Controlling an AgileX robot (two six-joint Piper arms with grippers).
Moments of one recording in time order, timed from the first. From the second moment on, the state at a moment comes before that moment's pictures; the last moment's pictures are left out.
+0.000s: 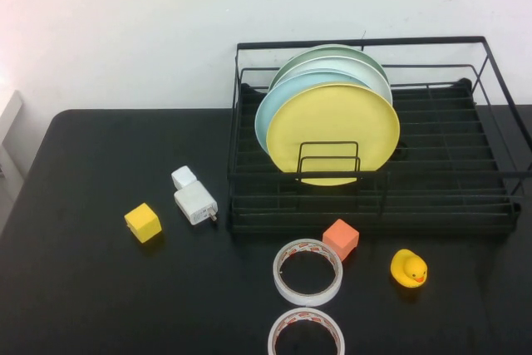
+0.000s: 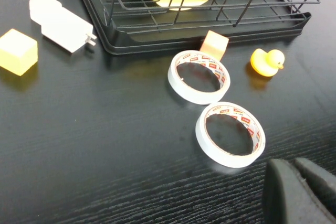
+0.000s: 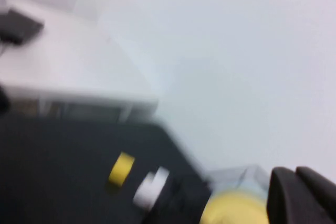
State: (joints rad) right arm 0.14 0.49 -0.84 1.07 0.90 -1.43; left arm -0.27 0.21 -0.32 -0.49 0.70 0.18
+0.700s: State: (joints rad) right arm 0.14 0.26 -0.78 0.53 0.92 -0.89; left arm -0.27 0.21 -0.32 -0.50 0.70 0.18
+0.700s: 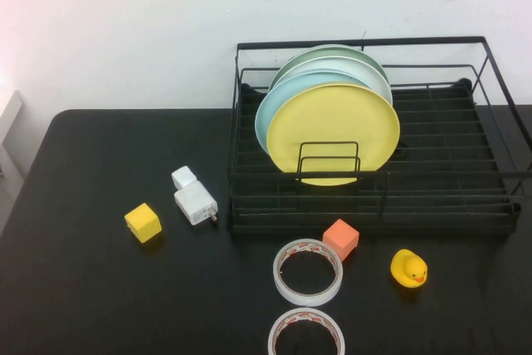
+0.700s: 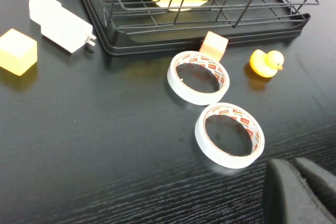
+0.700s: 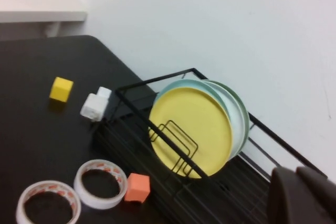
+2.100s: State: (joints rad) right arm -0.07 -0.01 0.02 -0.15 0.41 0.11; left arm -0.27 0.21 -0.32 -0.51 0.70 0.18
